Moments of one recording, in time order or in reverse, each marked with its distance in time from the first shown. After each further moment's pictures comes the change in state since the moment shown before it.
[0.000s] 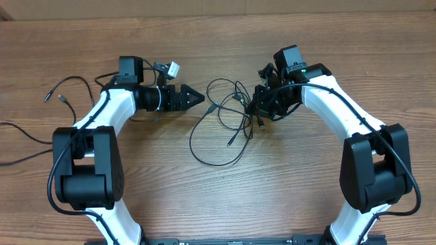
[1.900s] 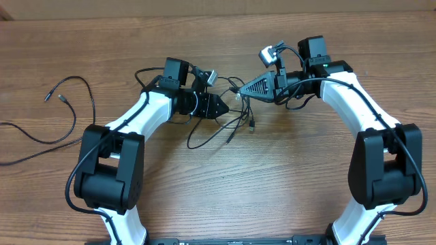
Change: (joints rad) left arm -0.245 0.000 0.000 0.071 -0.239 -0.066; right arm -0.126 0.000 0.000 0.140 -0.970 -0.308
